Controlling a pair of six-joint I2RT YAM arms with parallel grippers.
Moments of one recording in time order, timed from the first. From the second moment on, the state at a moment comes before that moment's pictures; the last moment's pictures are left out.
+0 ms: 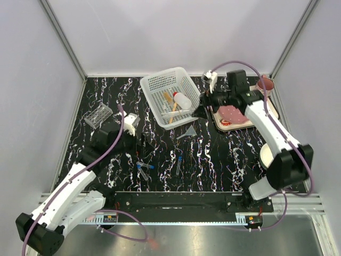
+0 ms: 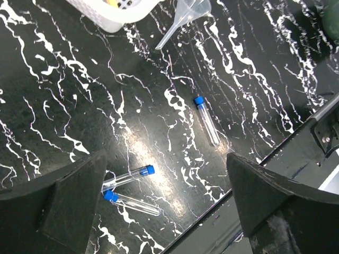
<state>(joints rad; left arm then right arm) -0.46 0.76 0.71 -0.50 0.31 -0.24 0.30 1.58 1.47 -0.62 -0.80 -0.26</state>
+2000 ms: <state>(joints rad) -0.51 0.64 0.57 -0.37 0.09 -0.58 0.29 1.89 1.05 0.00 -0.80 0.39</state>
